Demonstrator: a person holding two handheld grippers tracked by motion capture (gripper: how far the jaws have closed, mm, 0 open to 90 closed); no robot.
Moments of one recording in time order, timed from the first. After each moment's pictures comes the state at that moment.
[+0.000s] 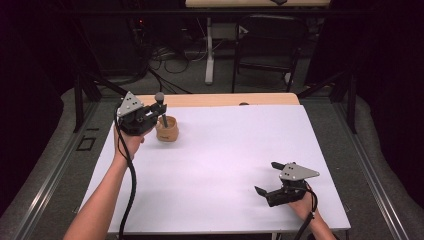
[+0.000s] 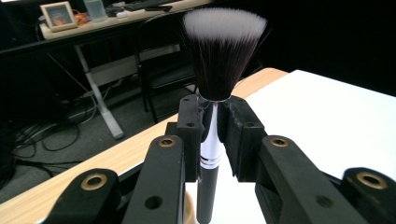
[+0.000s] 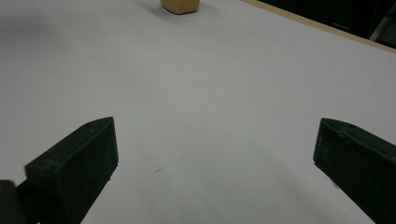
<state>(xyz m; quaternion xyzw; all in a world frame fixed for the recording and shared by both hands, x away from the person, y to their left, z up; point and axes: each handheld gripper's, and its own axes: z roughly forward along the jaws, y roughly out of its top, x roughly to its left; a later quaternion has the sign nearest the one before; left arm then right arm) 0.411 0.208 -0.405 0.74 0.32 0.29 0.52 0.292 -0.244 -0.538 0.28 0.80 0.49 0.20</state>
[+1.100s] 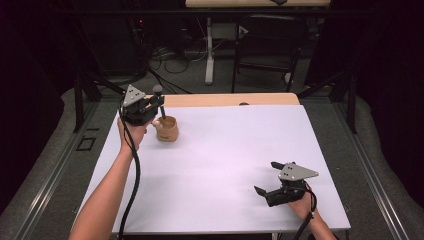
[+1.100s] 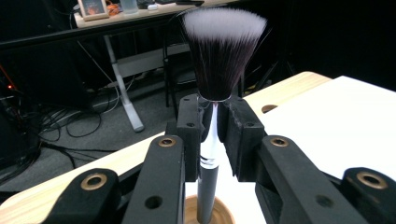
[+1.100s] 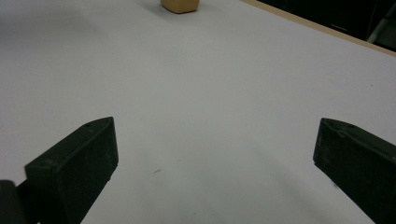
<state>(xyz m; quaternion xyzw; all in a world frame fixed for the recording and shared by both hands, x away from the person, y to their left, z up) 0.452 0.211 -0.423 0.71 0.37 0.31 0.51 0.293 -0.242 -0.538 0.28 0.80 0.49 0.21</state>
